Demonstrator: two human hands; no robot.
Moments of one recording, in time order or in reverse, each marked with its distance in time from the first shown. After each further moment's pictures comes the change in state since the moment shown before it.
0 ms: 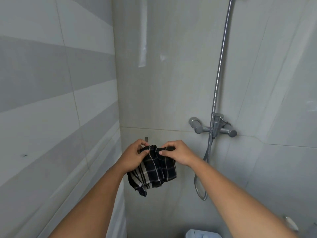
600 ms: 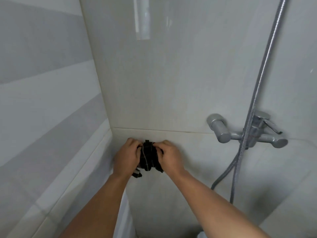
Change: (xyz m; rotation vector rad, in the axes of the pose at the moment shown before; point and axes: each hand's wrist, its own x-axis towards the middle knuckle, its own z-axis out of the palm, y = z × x) left_hand 0.128 -0.115 0.031 0.482 0.342 0.108; right_hand 0.140 0.100 0.080 -0.223 0.315 -0.209
